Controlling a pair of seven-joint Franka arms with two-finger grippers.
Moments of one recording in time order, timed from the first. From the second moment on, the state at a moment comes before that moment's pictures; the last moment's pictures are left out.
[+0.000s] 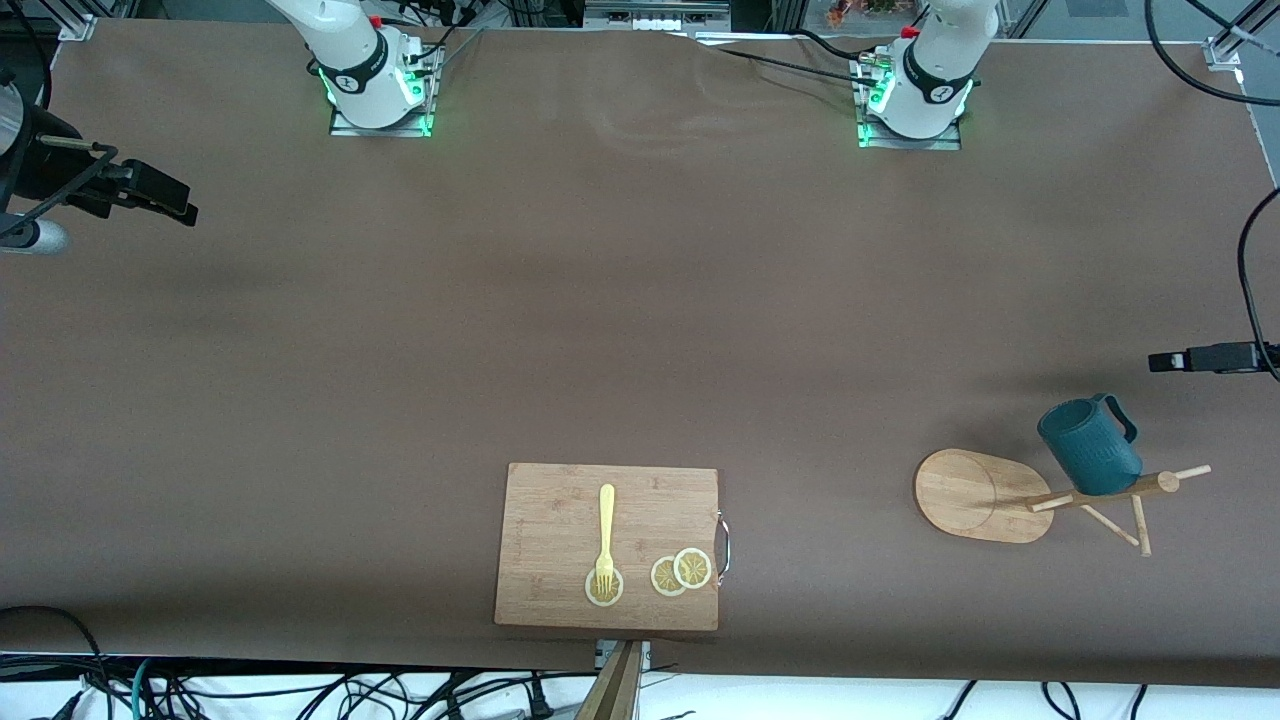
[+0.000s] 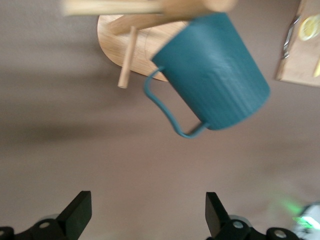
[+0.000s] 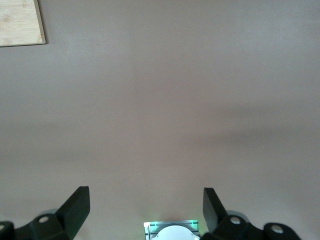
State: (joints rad) left arm 0.49 0.56 -0.21 -1.21 -0.21 1.42 0.22; right arm 0.02 0.02 0.01 -1.54 0.01 1.43 0.12
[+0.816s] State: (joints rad) left arm 0.04 0.44 -0.21 -1.21 0.11 1.42 0.05; right arm 0.02 0.02 0.01 -1.54 0.01 1.43 0.12
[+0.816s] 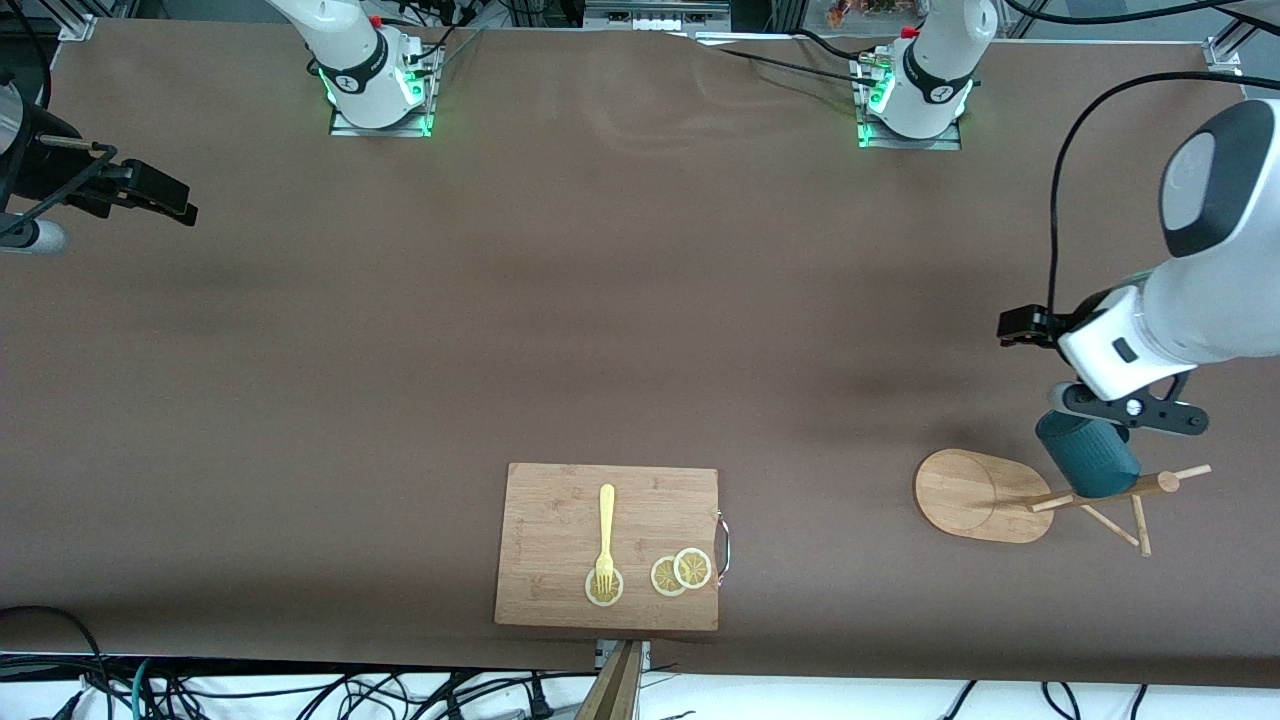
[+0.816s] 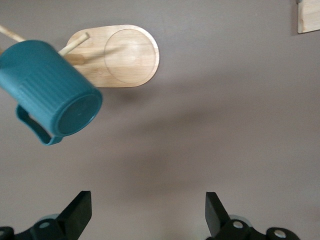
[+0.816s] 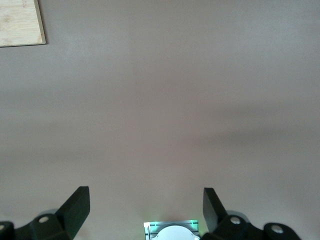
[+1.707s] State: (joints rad) left arm 0.04 0.23 -0.18 -1.41 0.11 1.62 0.02; right arm 0.02 0.02 0.01 -1.54 0.01 1.43 0.12
